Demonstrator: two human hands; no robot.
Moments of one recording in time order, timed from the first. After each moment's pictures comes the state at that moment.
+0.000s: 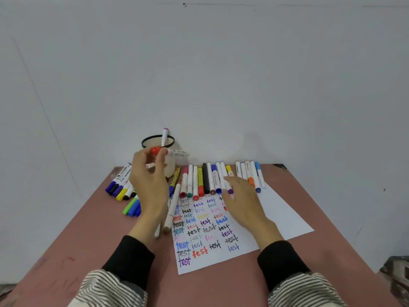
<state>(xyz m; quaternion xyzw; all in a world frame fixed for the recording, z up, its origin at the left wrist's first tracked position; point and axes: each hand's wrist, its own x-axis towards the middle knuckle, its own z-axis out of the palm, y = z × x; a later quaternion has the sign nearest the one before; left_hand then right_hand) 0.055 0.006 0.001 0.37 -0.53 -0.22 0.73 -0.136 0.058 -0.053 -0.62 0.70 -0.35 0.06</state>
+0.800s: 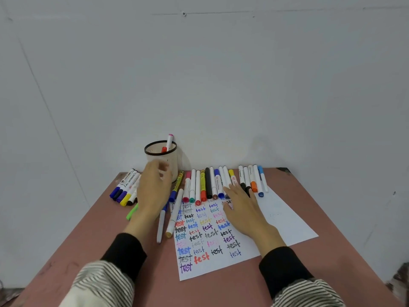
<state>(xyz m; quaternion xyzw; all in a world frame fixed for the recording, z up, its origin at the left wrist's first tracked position) 0.071 -0.033 -0.019 0.52 -0.68 -0.13 0.50 -0.140 0.051 -0.062 -0.66 0.71 -0.24 0.07</state>
